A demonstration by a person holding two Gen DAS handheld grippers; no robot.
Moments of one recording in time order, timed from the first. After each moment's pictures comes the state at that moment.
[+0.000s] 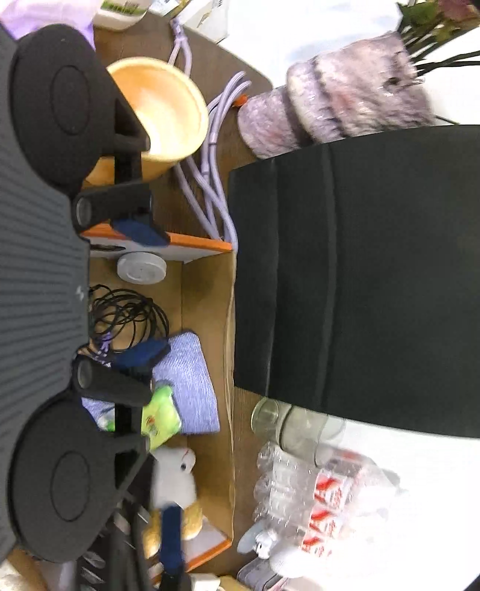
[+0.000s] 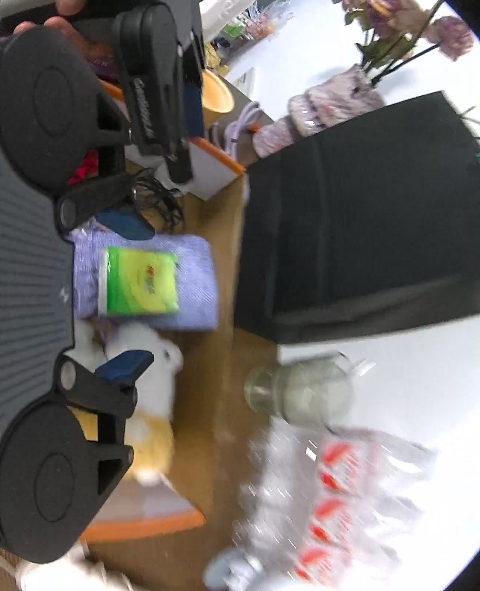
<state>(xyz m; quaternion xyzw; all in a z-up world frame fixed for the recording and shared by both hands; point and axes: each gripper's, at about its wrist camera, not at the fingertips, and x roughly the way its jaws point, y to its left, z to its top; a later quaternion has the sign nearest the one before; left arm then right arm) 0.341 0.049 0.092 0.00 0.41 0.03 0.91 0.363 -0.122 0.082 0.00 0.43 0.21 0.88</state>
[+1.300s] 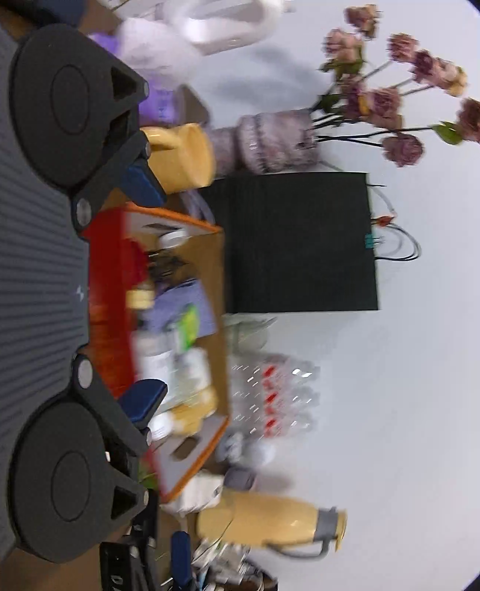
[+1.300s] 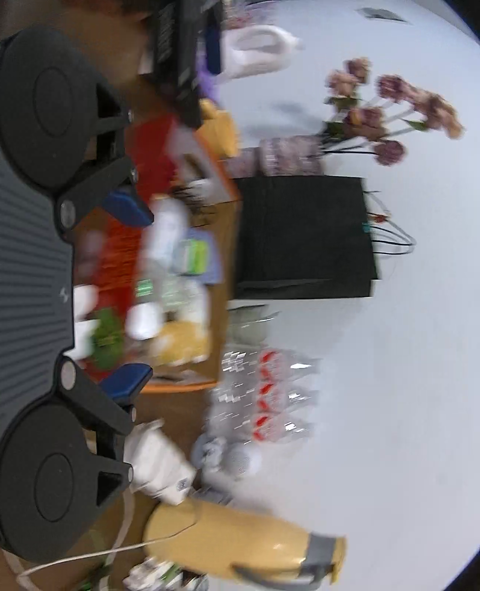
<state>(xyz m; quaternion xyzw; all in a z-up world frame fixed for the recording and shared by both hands) 0.089 0.009 0.077 0.01 0.19 -0.01 0.98 0.106 -0.221 0.056 -0.04 0.21 0.17 0.96</state>
